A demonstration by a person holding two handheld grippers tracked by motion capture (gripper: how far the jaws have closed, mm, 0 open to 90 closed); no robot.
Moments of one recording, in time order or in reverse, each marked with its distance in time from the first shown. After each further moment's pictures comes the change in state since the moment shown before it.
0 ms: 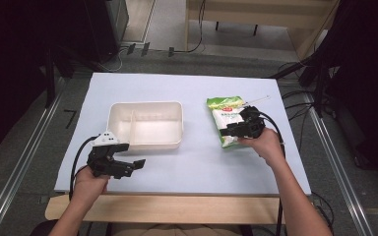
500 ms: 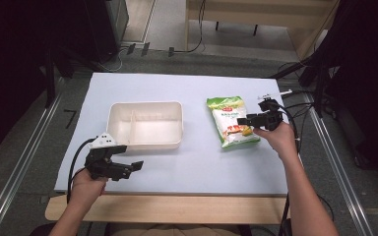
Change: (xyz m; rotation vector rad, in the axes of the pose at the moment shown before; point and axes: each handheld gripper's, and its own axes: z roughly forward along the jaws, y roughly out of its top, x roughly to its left) left arm -0.001 -0.006 -0.006 0.006 0.021 -0.002; right arm -0.051 -0.001 -0.027 -0.058 -0.135 0.111
